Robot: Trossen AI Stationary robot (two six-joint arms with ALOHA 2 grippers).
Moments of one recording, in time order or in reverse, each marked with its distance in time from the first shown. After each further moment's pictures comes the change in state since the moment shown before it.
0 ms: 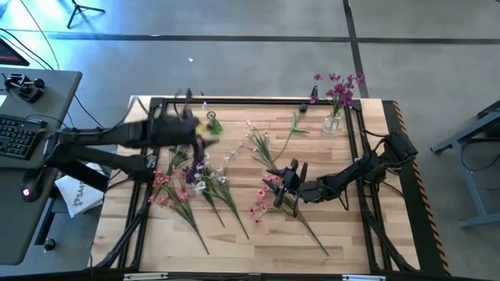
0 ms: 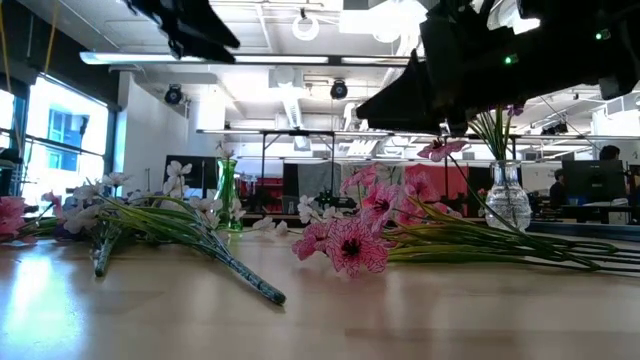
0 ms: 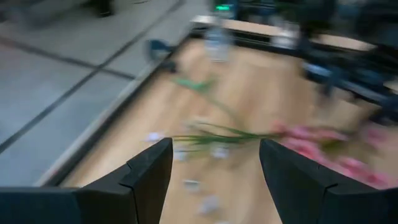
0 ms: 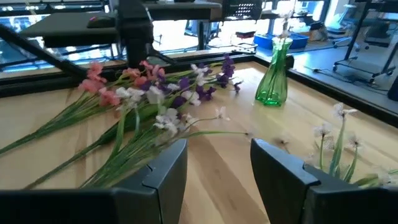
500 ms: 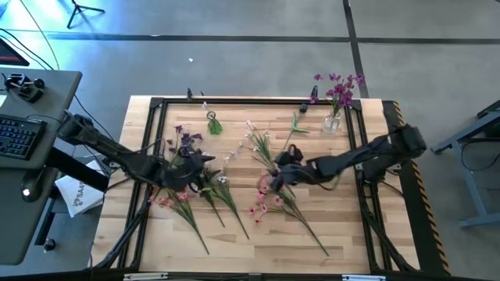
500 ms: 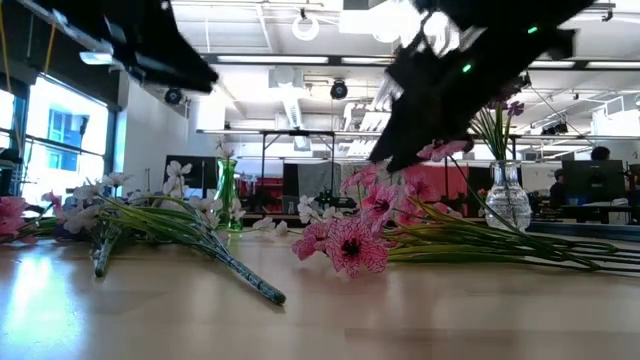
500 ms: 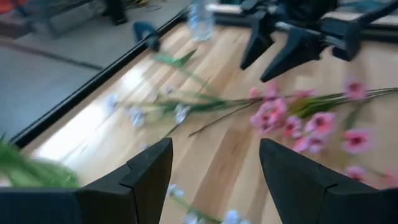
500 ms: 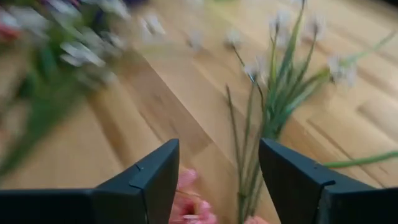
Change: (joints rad) left arm -0.484 0.153 -0.256 0.236 -0.544 -0.320; right arm -0.215 -0.104 0.230 -0.920 -0.256 0.444
